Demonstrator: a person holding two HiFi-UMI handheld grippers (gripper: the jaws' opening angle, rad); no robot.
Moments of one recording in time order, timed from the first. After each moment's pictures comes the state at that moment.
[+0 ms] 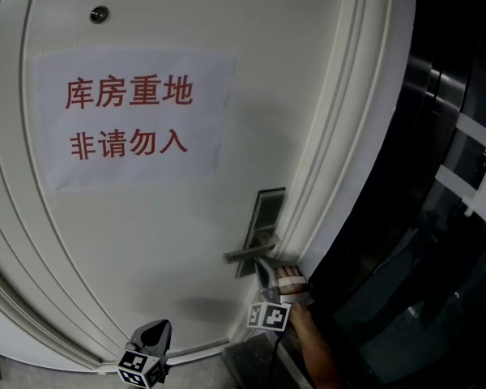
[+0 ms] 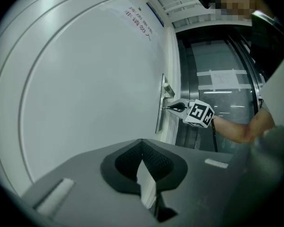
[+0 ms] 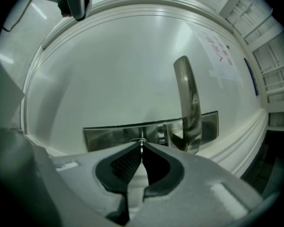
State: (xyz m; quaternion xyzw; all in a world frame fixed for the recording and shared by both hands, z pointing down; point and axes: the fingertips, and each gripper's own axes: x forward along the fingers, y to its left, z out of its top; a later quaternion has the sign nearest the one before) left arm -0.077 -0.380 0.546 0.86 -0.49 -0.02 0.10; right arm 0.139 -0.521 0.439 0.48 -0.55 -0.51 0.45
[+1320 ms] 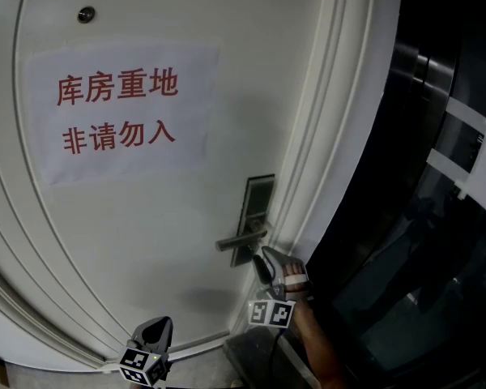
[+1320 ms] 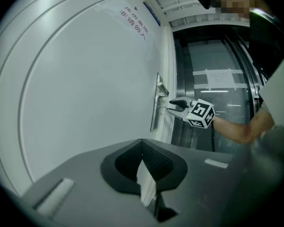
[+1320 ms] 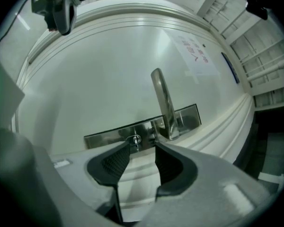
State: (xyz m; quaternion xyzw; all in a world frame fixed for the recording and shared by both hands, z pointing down) left arm -0.068 -0.365 0.547 0.87 -0.48 -0.01 0.09; right arm 0.151 -0.490 0.428 0.53 -0.59 -0.49 0.36
